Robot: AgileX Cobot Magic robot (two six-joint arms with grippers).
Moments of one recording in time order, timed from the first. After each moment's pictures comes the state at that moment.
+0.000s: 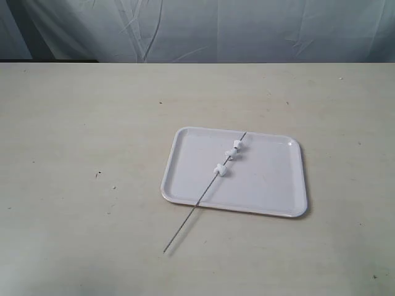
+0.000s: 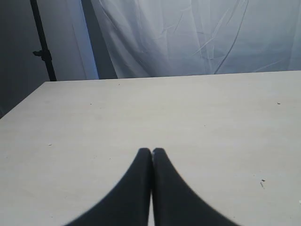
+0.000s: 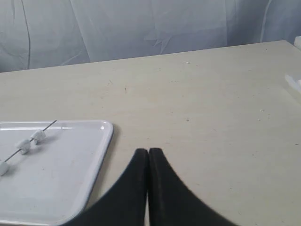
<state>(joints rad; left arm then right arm) 0.08 0.01 0.00 -0.02 0.24 0.09 -0.02 0.01 0.00 0.17 0.36 -0.03</state>
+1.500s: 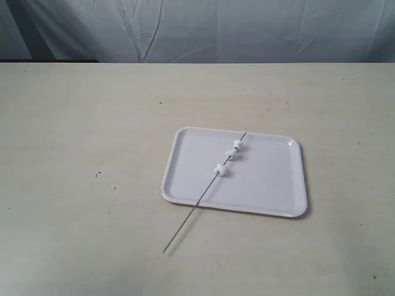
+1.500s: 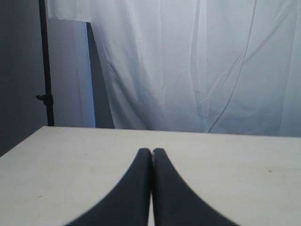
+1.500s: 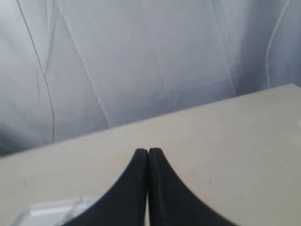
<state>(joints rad) 0.08 0.01 0.00 -0.09 0.03 0.07 -0.02 0.01 0.00 0.34 0.11 -0.03</state>
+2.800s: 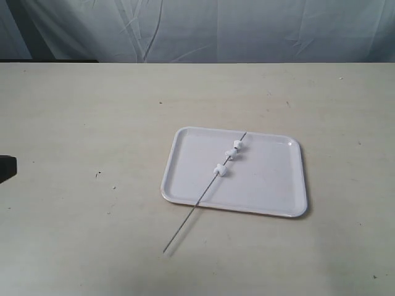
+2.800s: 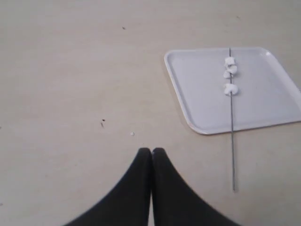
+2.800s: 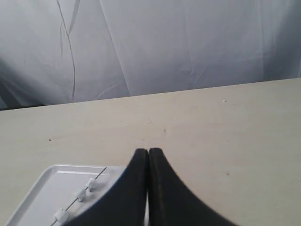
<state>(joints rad) 0.08 0.62 -0.43 -0.80 0.74 0.78 -0.02 0.37 -0.40 0.45 0.41 -0.25</state>
